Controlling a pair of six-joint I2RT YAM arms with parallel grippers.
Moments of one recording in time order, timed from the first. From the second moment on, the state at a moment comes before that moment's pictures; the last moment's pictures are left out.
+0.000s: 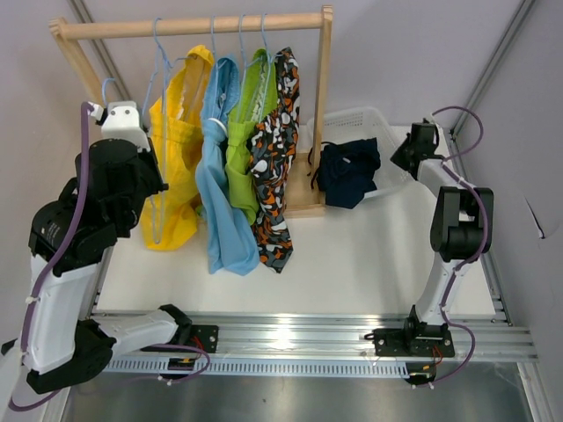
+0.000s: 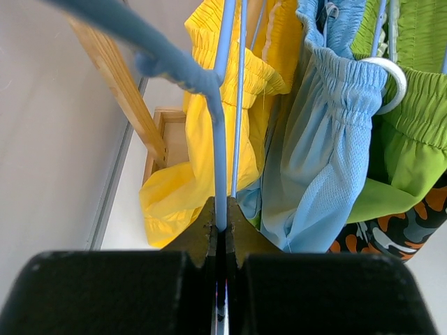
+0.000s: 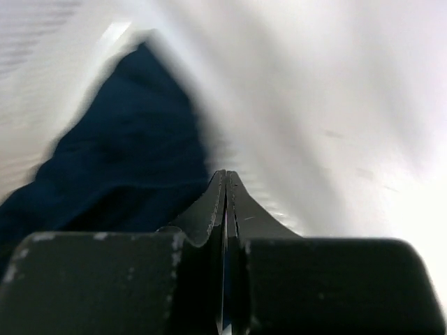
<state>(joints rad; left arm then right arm) -0.61 1.09 1.89 -1.18 -0.69 -0.22 -0.02 1.99 1.46 -0.08 0.05 0.53</state>
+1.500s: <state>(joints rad) -0.16 1.67 2.45 -1.05 -0.44 -0.09 -0.07 1.11 1.01 -0.17 -0.05 0.59</state>
